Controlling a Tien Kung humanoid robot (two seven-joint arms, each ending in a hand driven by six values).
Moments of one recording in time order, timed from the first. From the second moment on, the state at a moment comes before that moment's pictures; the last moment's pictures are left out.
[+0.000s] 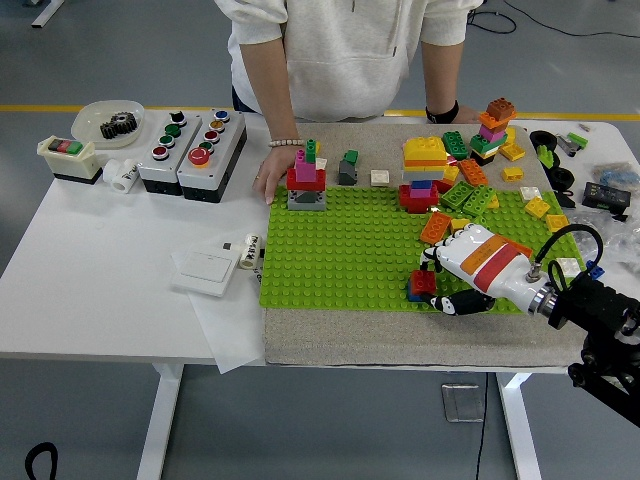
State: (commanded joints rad) left arm -0.23 0.16 -0.40 -0.29 1.53 -0.03 0.12; right arm 0.65 -0.46 0.45 1.08 -2.11 -0.45 0.23
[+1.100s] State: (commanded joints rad) left arm -0.23 0.16 -0.41 -0.29 1.54 -0.03 0.12; right arm 0.64 -0.46 0.46 1.07 -2.11 -0.44 0.22
